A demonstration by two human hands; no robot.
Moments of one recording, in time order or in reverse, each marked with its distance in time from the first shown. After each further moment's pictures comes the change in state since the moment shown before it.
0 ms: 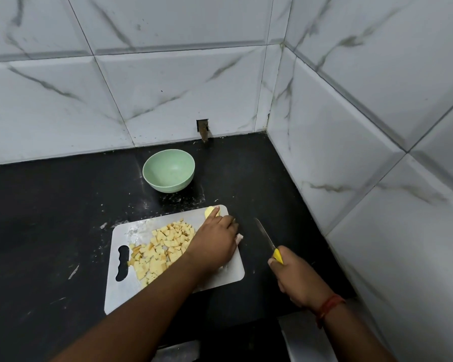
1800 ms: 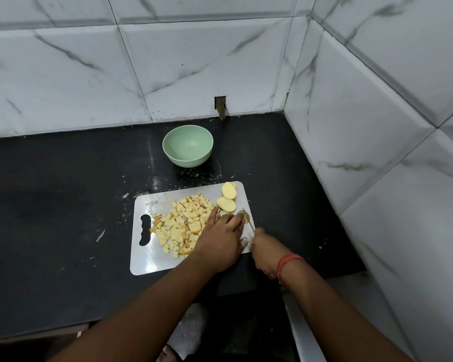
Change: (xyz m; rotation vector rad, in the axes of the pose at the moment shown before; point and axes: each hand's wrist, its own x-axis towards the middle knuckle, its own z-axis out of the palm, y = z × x) left_hand -0.068 0.019 0.006 -0.009 -0.161 -0.112; right_hand 0.030 -0.027 0.079 -0.534 -0.116 0.029
